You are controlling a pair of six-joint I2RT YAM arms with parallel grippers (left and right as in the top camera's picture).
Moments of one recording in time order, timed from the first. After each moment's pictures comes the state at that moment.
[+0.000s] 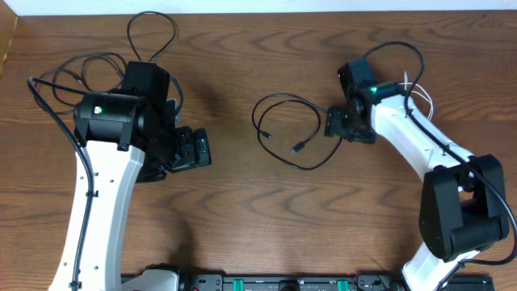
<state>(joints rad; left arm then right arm) -0.13 1.41 1.56 -1.62 0.13 -0.33 0.30 1.86 1.30 -0.80 -0.03 0.50</state>
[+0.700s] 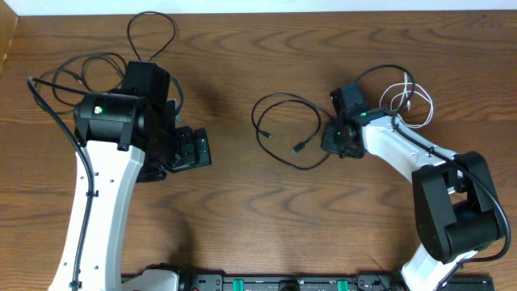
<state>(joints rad) -0.13 1.41 1.56 -1.62 0.13 -0.33 0.35 1.86 1.09 -0.55 -0.06 0.62</state>
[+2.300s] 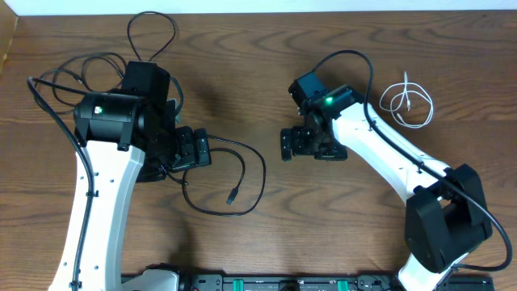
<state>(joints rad) -0.13 1.41 1.56 -1.62 0.13 -0.33 0.55 1.85 1.43 -1.06 -0.15 0.55</state>
